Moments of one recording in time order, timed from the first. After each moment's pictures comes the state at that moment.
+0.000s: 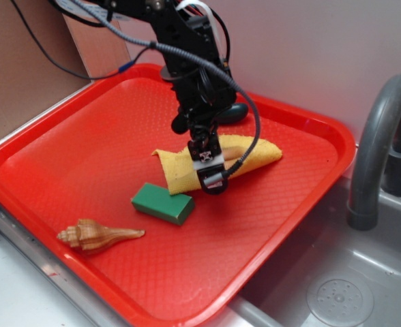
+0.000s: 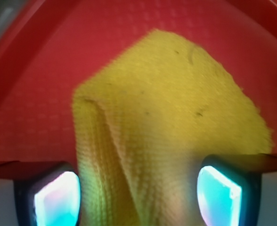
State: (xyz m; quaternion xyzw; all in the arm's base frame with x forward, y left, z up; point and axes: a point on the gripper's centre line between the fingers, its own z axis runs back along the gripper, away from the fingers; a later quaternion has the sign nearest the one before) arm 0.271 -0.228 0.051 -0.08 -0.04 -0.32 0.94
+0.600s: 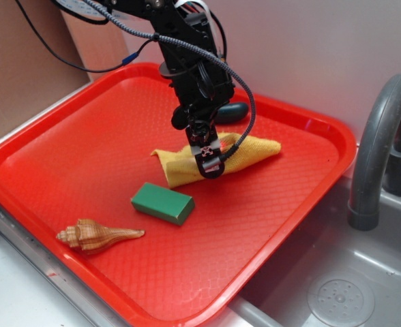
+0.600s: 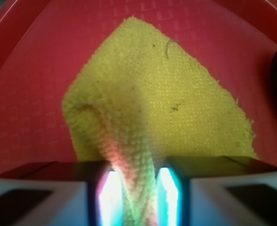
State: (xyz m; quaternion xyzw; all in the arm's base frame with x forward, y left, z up) arm 0.270 -0.226 0.048 -0.05 -0.04 -0.30 0.95
